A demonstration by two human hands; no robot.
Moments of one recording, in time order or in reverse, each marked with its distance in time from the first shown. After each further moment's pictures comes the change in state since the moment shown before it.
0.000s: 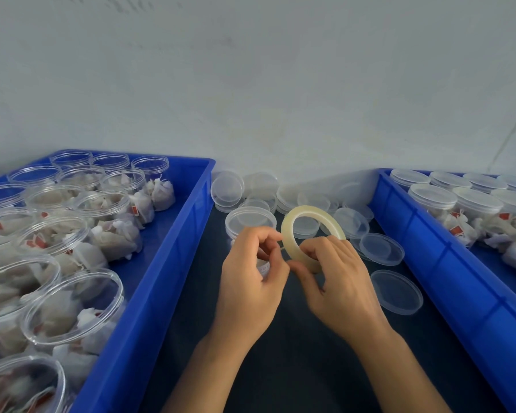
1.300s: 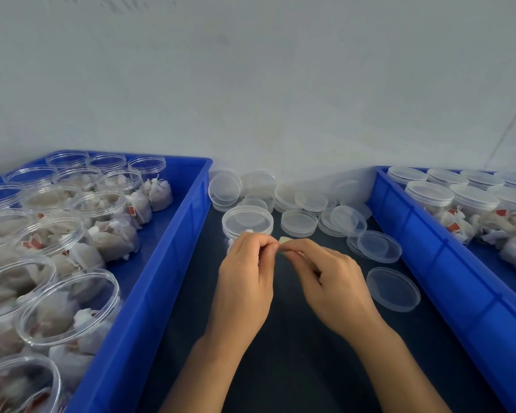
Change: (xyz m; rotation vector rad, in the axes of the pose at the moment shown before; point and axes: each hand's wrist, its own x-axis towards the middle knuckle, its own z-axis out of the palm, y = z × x) left_hand -0.001 -0.002 0.001 0.222 -0.035 -0.053; right_hand 0.001 -0.006 -0.005 0.118 -0.160 0.135
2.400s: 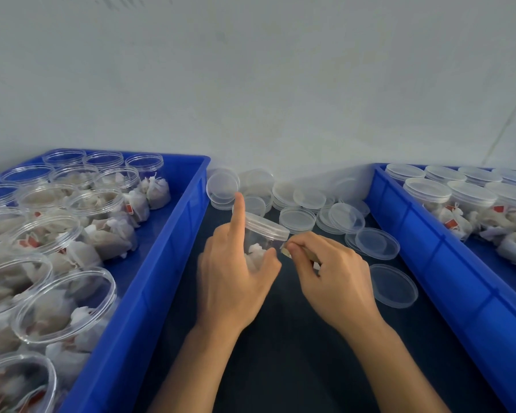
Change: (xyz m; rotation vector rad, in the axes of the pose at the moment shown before) left_hand 0.005 -0.014 -0.006 0.174 -0.053 -0.130; right_hand 0.001 -0.004 0.000 -0.083 0.082 0.114
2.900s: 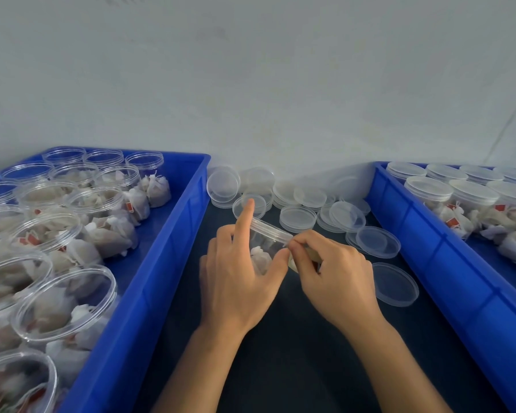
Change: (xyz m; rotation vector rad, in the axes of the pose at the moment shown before) left_hand -0.006 0.007 -0.001 0.078 -0.058 -0.031; right_hand -0.001 -0.006 -0.002 -0.052 -0.005 0.067
